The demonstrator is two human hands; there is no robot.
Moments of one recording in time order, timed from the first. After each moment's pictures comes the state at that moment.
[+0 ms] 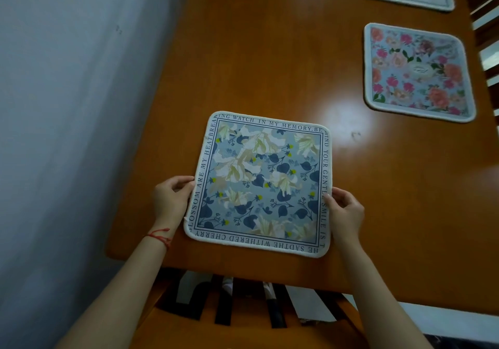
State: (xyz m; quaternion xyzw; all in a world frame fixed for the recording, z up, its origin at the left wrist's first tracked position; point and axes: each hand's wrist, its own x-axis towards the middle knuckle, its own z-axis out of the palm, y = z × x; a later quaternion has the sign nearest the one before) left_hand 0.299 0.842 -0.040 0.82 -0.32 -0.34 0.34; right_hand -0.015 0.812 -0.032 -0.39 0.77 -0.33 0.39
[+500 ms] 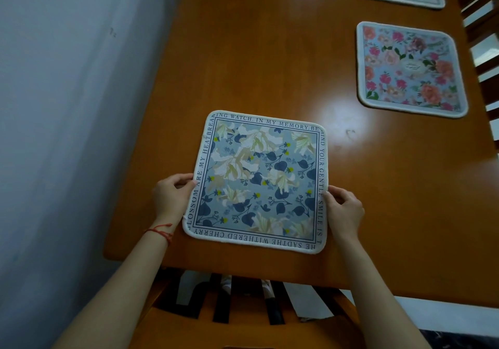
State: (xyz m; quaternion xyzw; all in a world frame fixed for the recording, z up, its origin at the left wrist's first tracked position) left_hand 0.294 0.837 -0.040 0.81 -0.36 -0.33 0.31; right_hand -0.024 0.812 -0.034 -0.46 0.79 -0.28 0.31
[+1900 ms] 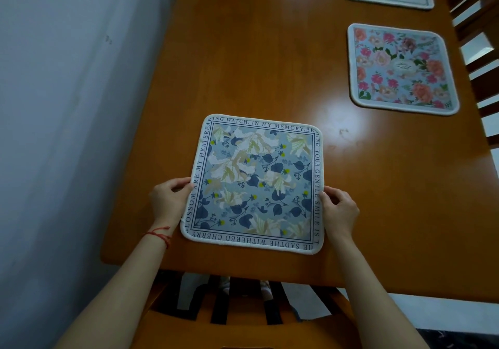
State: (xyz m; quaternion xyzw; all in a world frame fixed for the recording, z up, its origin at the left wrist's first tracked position) left_hand 0.289 0.839 -0.038 0.81 -0.38 -0.33 0.30; right_hand -0.027 0.816 -0.040 -0.47 0.78 -0.29 0.29
